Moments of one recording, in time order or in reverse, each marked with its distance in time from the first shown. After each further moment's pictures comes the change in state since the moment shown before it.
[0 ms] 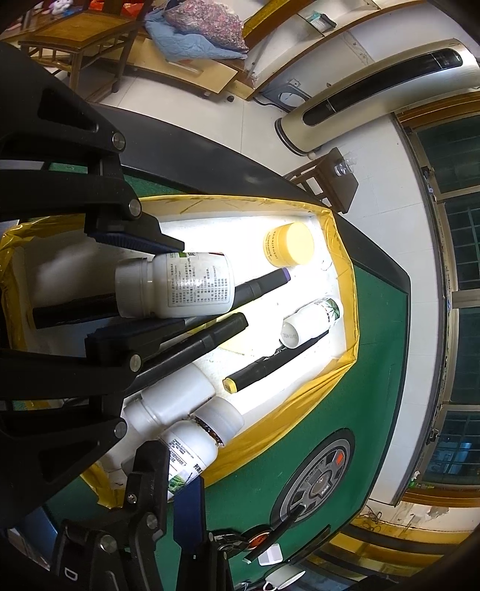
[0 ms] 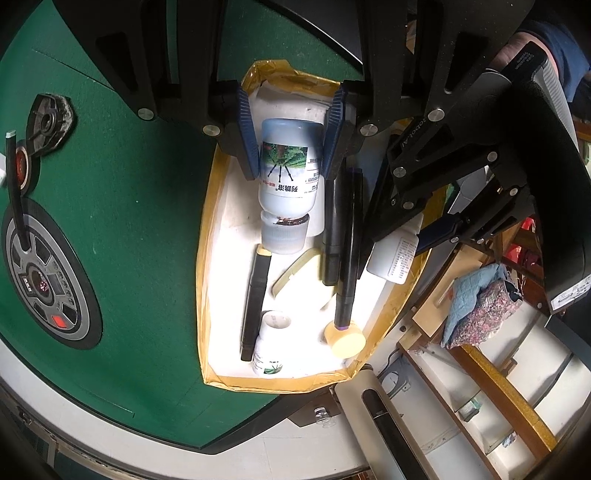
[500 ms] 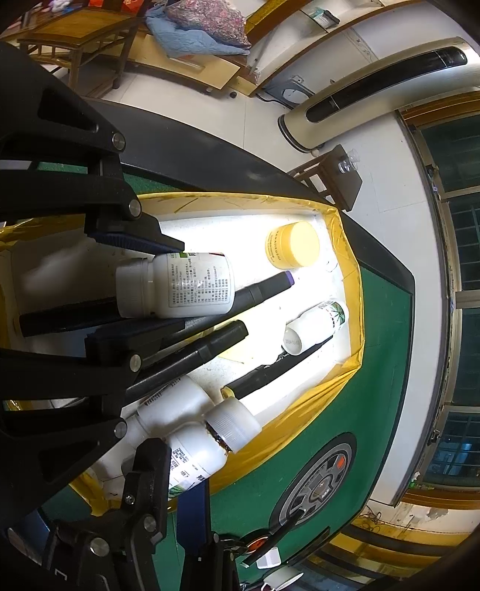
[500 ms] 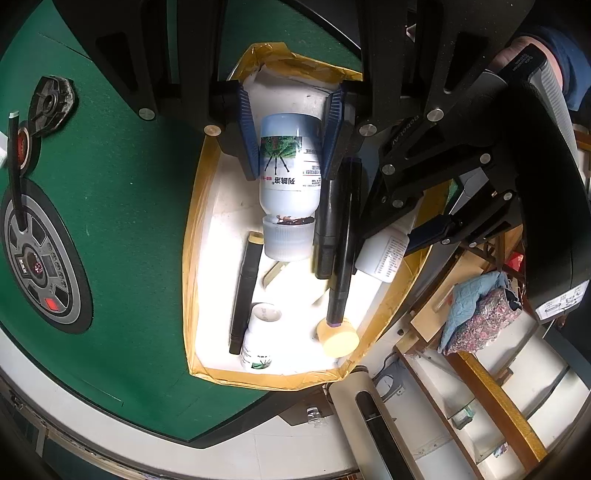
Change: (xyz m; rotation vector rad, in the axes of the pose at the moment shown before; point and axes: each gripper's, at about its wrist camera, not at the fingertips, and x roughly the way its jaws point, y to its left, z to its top) left arm 0.013 0.006 0.003 -0.003 0.011 -0.019; right arm 0.003 0.009 0.006 -0.044 -0.003 -0.014
